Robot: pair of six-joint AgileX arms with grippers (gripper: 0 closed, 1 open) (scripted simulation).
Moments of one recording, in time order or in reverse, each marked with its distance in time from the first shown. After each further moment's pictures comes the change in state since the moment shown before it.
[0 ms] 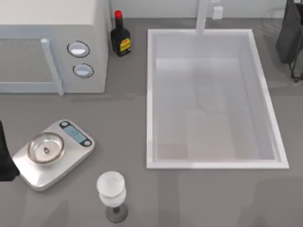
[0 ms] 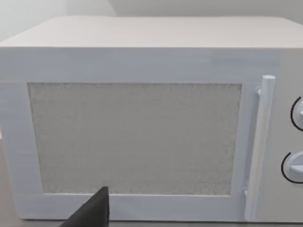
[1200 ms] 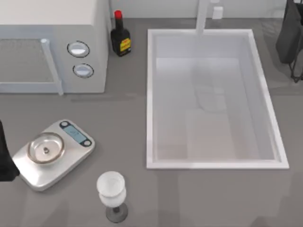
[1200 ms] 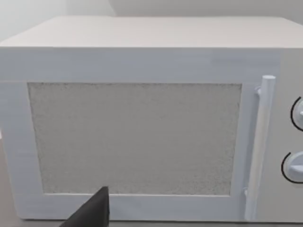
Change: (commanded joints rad) left arm 0.000 0.000 0.000 0.000 0.000 0.000; right arm 0.004 0.173 -0.240 0.413 0.000 0.006
